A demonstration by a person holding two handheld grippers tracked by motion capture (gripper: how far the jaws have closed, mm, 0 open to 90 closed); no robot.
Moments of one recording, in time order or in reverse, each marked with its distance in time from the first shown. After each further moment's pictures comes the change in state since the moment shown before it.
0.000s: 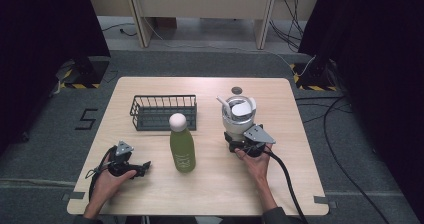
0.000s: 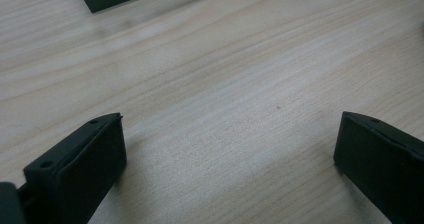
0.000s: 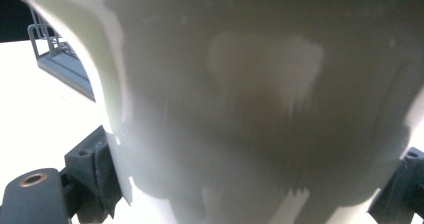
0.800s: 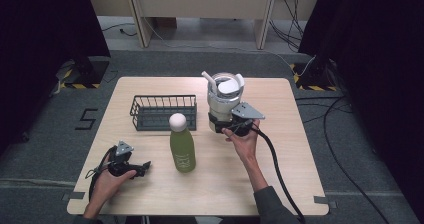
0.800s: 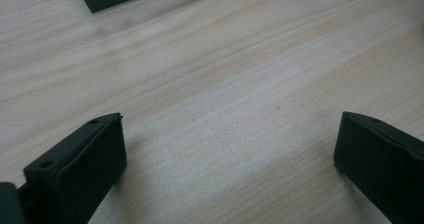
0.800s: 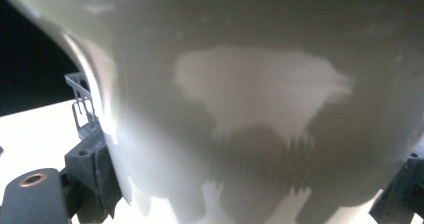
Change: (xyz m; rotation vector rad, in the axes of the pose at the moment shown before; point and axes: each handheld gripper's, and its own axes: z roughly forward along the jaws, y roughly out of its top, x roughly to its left) left arm 0.000 0.000 0.000 -0.001 0.000 0.000; right arm 0.007 0.074 0.044 -0.067 0.127 0.027
